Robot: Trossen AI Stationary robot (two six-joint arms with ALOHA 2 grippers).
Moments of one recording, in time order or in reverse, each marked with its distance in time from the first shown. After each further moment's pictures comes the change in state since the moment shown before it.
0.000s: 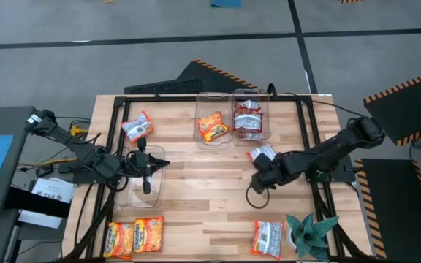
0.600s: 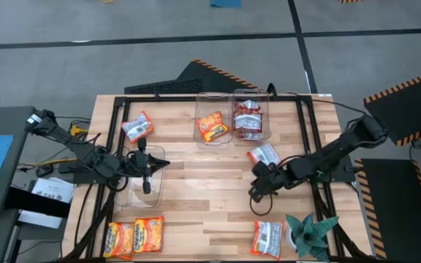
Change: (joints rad) left arm 0.000 0.000 0.000 0.000 0.000 0.001; right arm 0.075 -0.053 -0.201 0.498 -0.046 -0.002
